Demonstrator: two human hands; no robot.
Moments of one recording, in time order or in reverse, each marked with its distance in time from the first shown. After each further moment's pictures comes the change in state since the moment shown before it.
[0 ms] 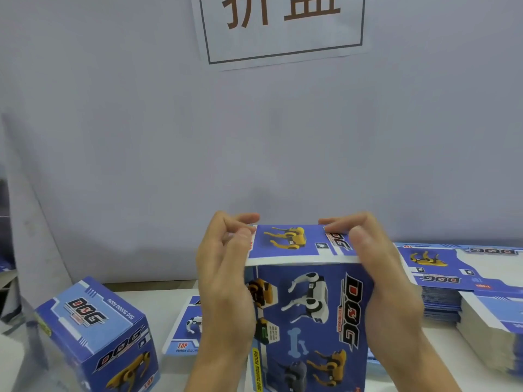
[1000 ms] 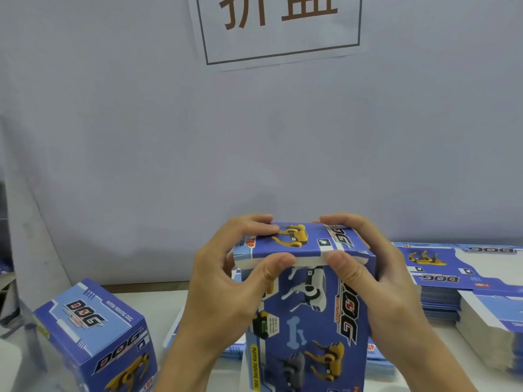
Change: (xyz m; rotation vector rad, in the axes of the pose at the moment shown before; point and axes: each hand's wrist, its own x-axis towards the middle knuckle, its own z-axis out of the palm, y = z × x) left_hand 0.008 0.012 -0.015 0.360 -0.308 0.107; right_hand -0.001 0.003 -0.011 -0.044 -0.071 -0.053
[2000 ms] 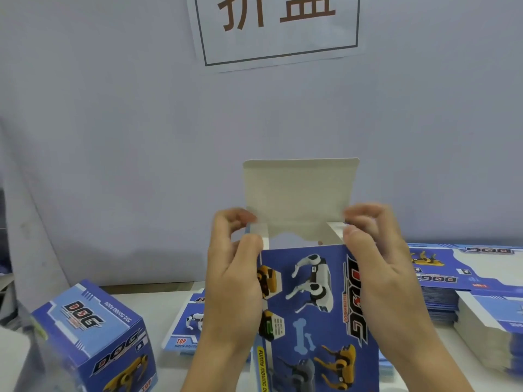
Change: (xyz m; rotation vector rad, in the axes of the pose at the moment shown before) left_hand 0.001 -0.005 0.023 -0.312 0.175 -0.176; right_hand 0.006 -0.006 0.004 -0.173 0.151 0.014
